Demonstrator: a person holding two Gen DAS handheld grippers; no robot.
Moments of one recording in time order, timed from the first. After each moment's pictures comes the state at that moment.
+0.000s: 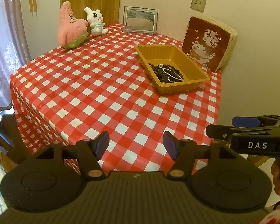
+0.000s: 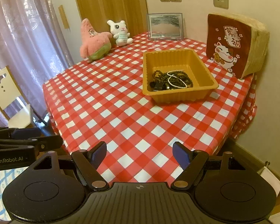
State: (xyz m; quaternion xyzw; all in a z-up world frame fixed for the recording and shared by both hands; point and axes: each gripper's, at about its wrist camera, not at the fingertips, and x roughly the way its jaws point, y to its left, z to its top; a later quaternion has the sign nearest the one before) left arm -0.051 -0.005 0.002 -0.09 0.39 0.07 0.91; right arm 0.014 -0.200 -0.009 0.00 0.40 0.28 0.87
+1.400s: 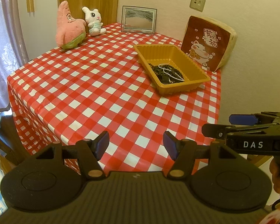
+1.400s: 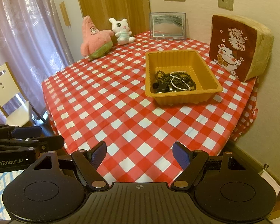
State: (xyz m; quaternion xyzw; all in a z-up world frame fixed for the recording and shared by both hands) left arm -0.045 -0.004 -0.001 -0.09 0.39 0.06 0.91; right arm 0.015 -0.191 -0.009 -0.01 0.40 0.28 0.87
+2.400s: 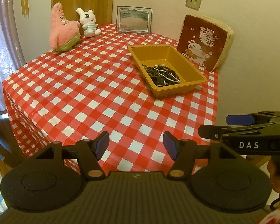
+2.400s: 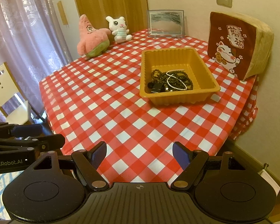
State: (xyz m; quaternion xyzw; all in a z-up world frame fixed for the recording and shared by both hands) left arm -0.030 -0.014 -0.001 -0.09 0.39 0.06 0.91; right arm 0.025 -0.193 -0.013 -0.01 0.41 0.28 0.87
